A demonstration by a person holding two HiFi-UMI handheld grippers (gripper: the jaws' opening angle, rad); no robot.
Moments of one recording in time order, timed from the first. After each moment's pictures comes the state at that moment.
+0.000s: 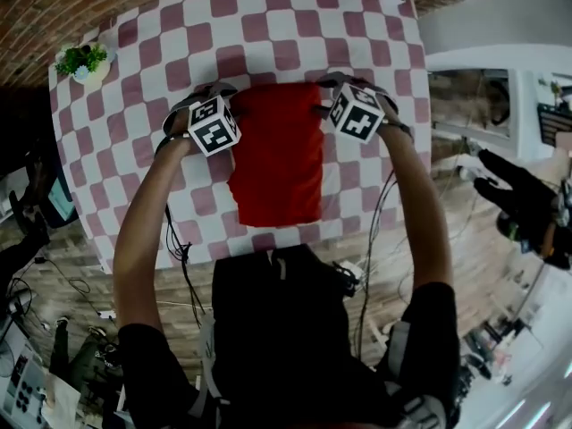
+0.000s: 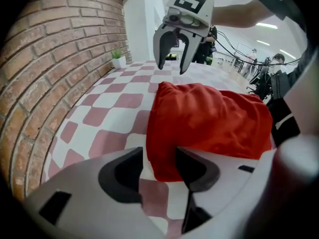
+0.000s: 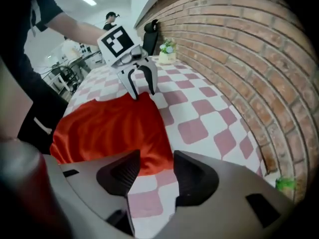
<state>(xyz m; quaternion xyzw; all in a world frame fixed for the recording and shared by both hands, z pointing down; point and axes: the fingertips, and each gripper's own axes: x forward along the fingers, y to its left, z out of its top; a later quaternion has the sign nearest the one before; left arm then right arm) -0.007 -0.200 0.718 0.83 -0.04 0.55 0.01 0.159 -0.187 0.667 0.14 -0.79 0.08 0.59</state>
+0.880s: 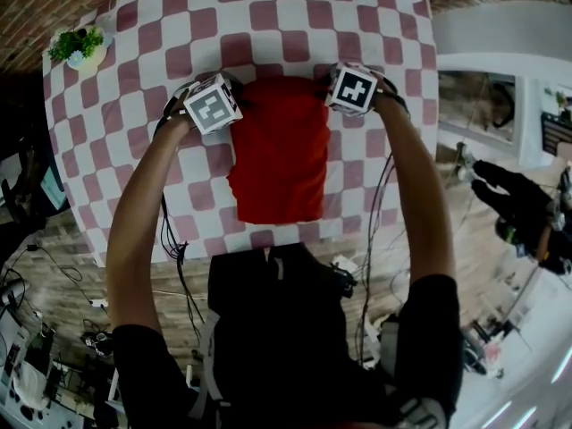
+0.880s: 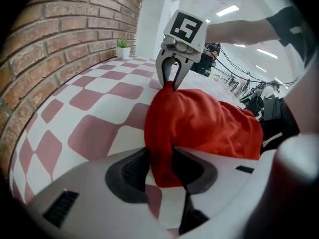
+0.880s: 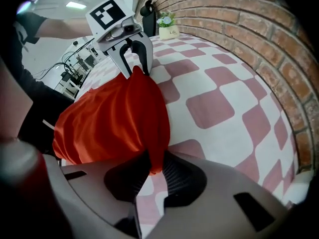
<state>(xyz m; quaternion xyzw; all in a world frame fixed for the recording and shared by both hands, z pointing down) -0.002 -0.197 0.736 0.84 0.00 0.53 0.12 0.158 -0.189 0.728 0.04 -0.77 0.18 0.61</state>
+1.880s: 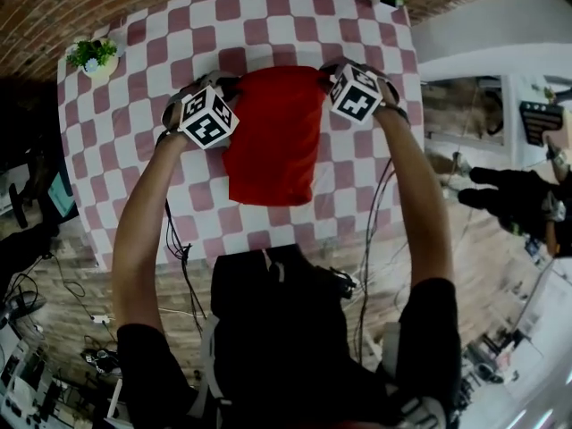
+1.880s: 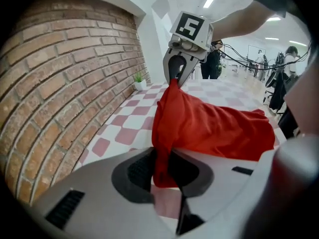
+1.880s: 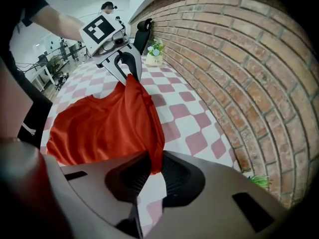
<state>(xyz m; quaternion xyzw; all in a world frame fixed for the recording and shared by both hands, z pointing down) 0.001 -0.238 0.655 0.87 -0.16 0.47 -0.04 0.177 -0.233 0.635 0.21 -0.77 0.03 0.60</state>
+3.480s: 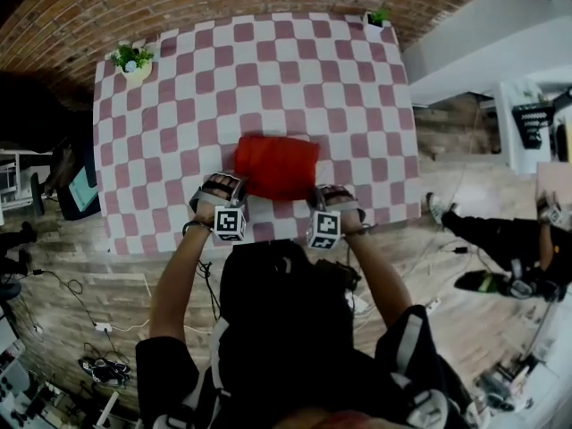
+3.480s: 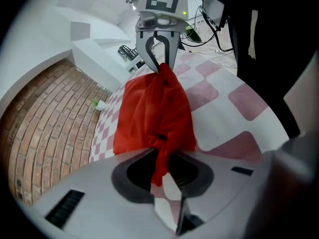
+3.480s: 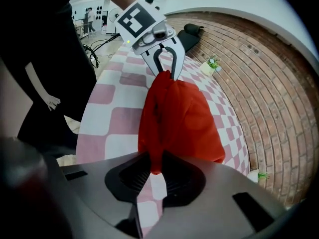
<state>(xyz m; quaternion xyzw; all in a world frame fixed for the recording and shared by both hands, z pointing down) -0.030 0.030 0.695 0.79 -0.09 0.53 -0.30 0.127 0.104 0.712 0.16 -0.75 -0.10 0.64</state>
